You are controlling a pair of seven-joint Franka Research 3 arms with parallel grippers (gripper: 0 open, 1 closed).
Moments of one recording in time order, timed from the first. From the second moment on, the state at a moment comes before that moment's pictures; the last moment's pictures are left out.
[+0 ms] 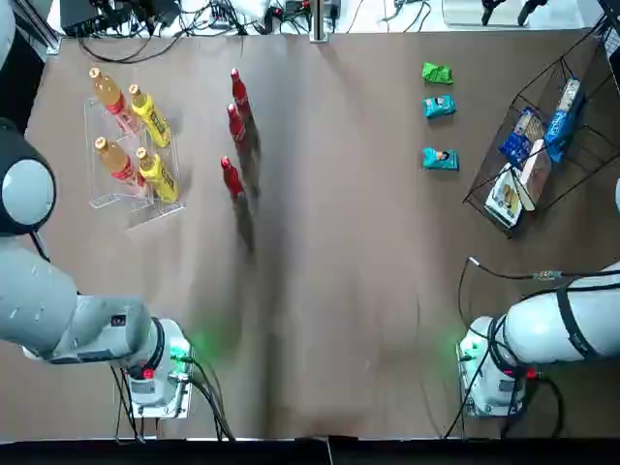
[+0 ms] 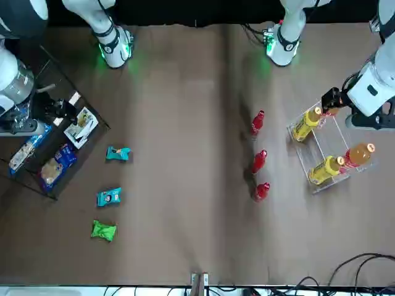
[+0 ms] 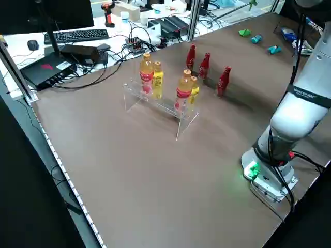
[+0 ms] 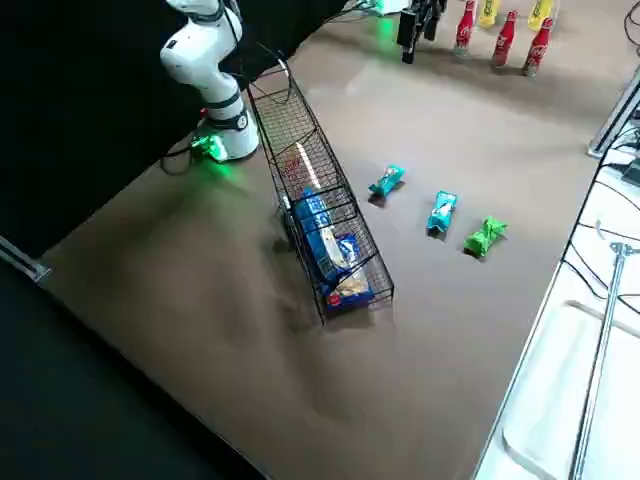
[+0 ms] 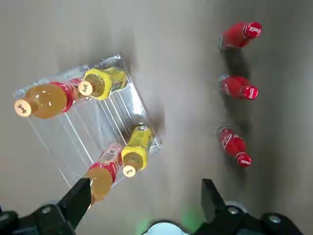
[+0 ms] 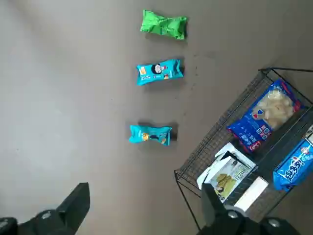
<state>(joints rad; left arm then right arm) 0.04 0.09 -0.20 -1.47 0.08 1.43 -0.06 0.10 0.04 0.01 -1.58 0.01 1.60 0.11</state>
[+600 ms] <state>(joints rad) 0.04 0.11 -0.20 -1.47 0.05 1.45 -0.06 0.08 0.04 0.00 -1.58 0.01 1.60 0.03</state>
